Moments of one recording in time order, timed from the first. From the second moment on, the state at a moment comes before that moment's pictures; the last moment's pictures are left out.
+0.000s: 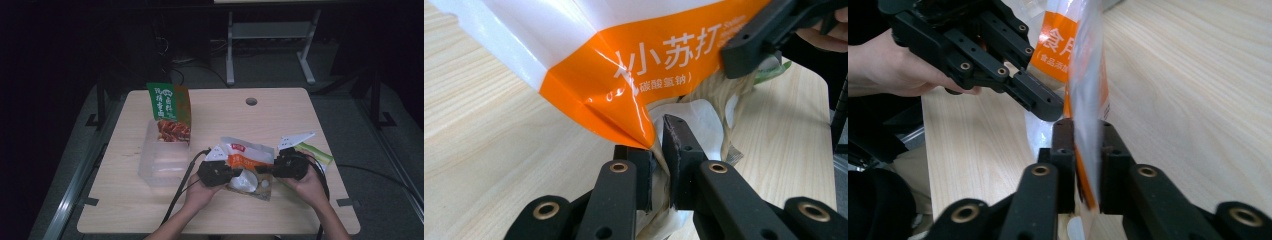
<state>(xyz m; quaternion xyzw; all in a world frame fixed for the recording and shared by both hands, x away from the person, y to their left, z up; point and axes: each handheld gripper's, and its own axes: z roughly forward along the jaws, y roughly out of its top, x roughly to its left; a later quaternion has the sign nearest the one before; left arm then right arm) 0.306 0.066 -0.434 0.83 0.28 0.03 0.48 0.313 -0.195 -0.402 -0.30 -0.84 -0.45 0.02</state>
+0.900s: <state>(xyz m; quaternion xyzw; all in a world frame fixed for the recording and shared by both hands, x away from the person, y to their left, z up) 0.261 0.101 -0.422 0.86 0.24 0.05 0.44 0.300 -0.178 -0.368 -0.26 -0.86 -0.44 -0.05</state>
